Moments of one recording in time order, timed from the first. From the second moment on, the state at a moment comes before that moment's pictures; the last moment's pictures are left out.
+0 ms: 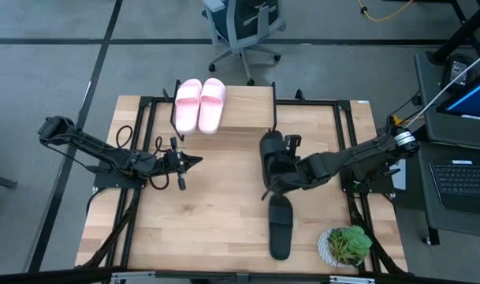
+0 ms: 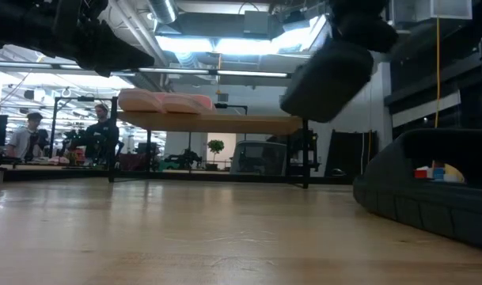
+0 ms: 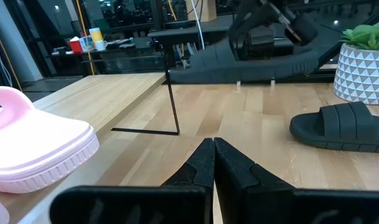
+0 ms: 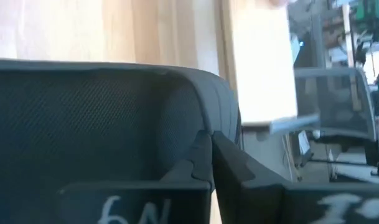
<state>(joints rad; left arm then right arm) -0.29 0.78 0.22 0.43 -0.61 0.01 0.30 1.57 1.30 -1.00 0.87 0.10</state>
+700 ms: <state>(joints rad) -0.29 0.78 0.22 0.43 -0.61 0.04 -0.02 1.57 1.37 -0.50 0.75 -0.55</state>
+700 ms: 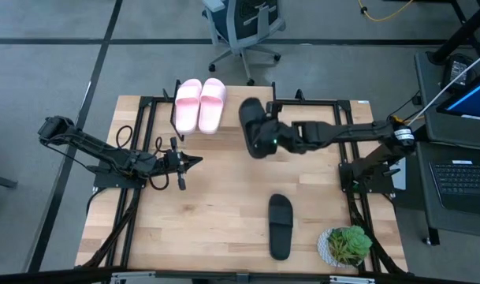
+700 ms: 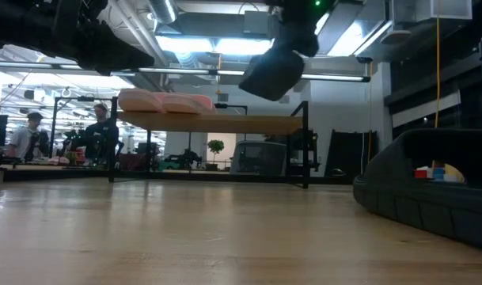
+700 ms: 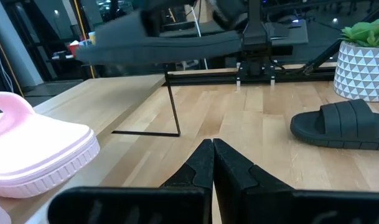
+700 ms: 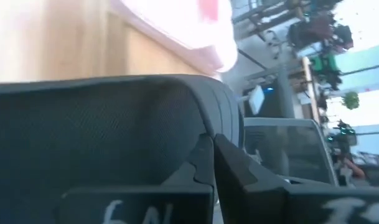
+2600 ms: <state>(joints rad) -0.29 0.78 0.22 0.43 -0.61 0.03 -0.23 2.03 1.98 -0.76 0.76 -0.51</state>
